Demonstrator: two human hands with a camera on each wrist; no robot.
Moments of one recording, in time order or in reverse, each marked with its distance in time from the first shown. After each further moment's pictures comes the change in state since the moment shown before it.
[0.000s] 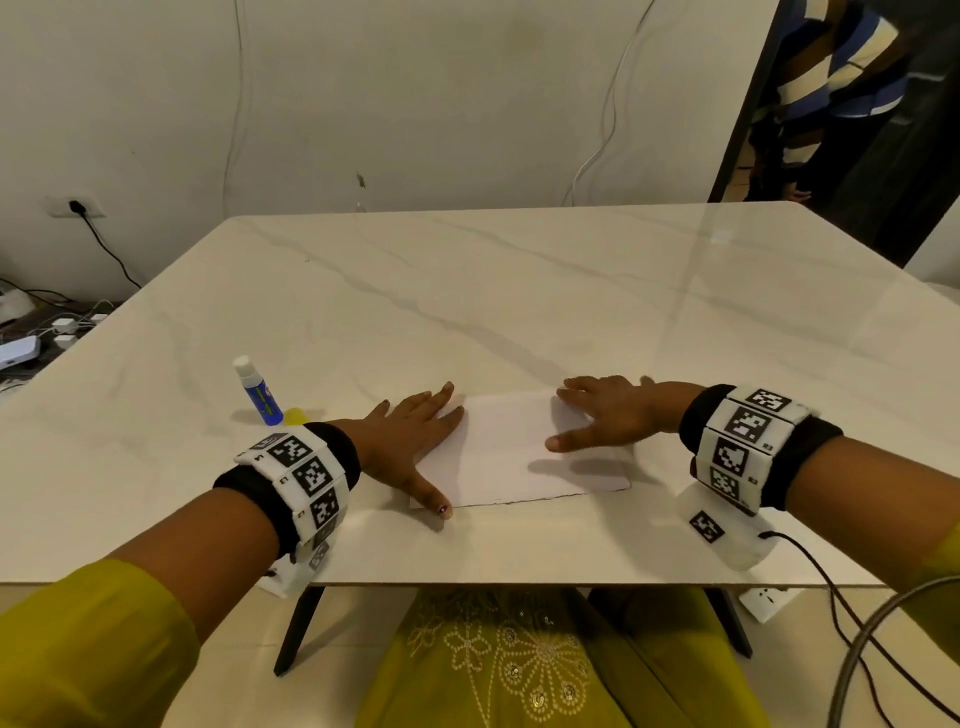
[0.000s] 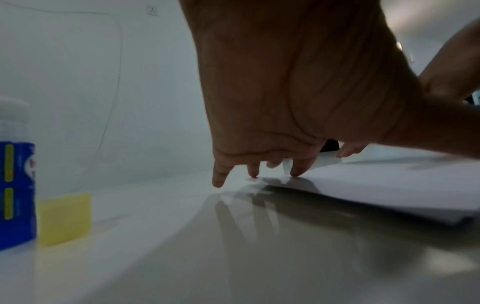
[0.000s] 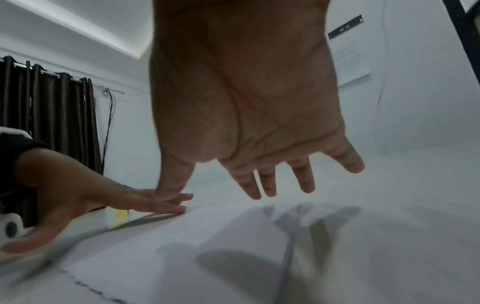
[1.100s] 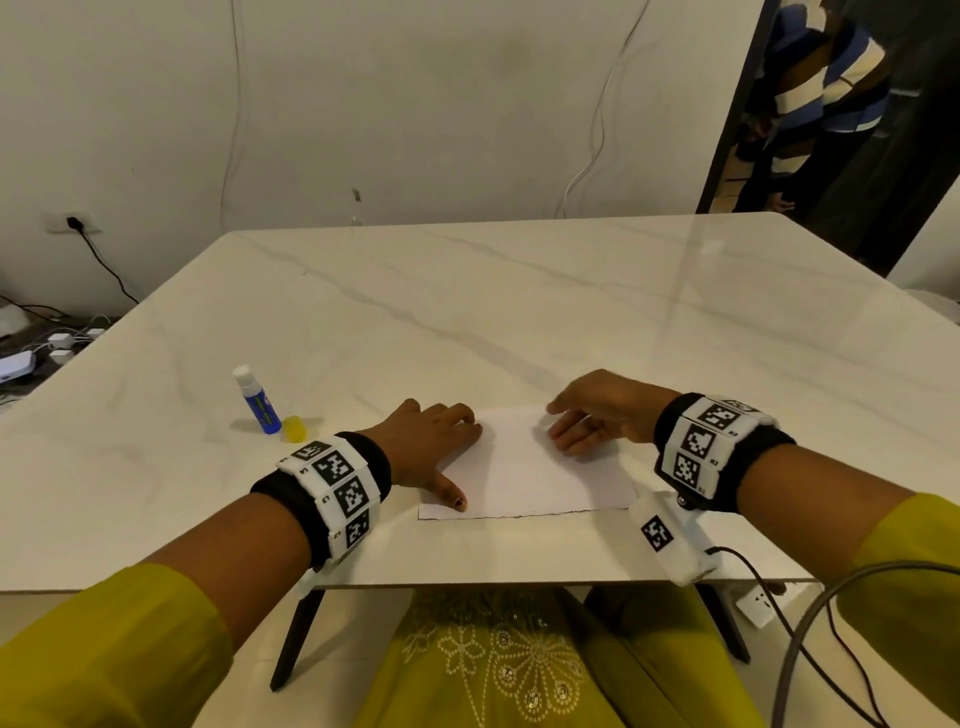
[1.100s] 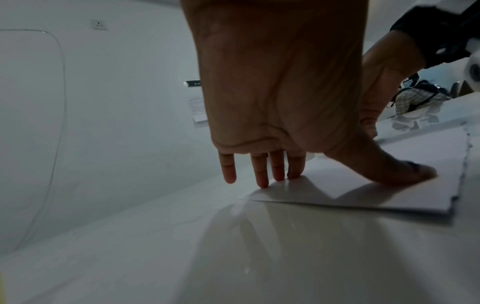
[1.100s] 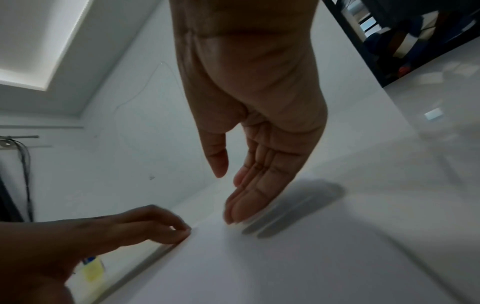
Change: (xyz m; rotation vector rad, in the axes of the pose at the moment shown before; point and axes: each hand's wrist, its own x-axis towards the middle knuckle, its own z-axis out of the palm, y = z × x) left_hand 0.001 0.030 -0.008 0.237 0.197 0.060; right_hand 0.009 -0.006 0.004 1.203 0.091 0.109
